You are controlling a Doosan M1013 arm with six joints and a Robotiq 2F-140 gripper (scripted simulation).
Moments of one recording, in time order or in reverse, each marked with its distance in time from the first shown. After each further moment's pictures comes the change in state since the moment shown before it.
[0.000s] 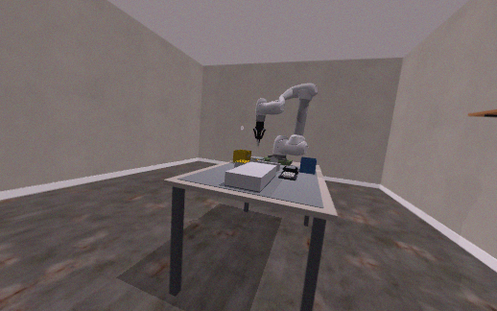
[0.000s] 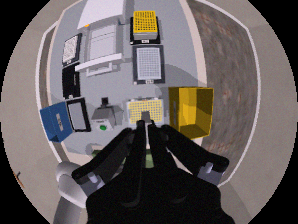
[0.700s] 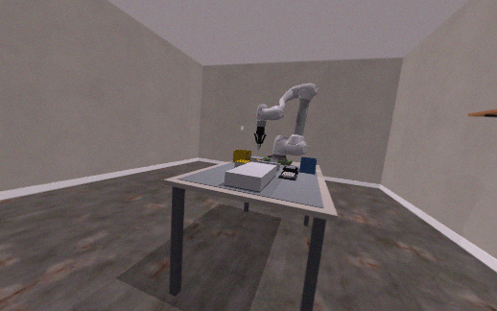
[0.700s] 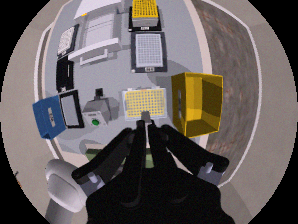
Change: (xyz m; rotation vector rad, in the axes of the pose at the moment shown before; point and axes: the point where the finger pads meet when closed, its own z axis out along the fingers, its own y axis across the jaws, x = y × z) arm -0.039 0.000 0.046 0.000 -0.001 0.000
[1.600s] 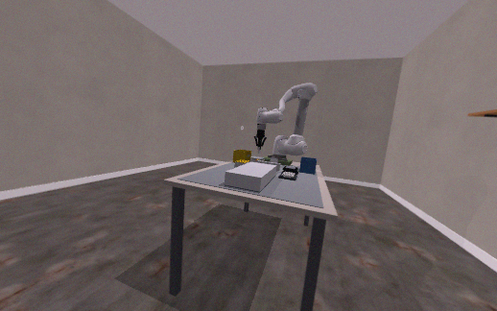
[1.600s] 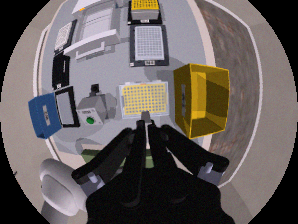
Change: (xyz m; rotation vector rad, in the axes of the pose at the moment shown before) arm -0.017 0.000 0.029 0.000 0.000 0.000
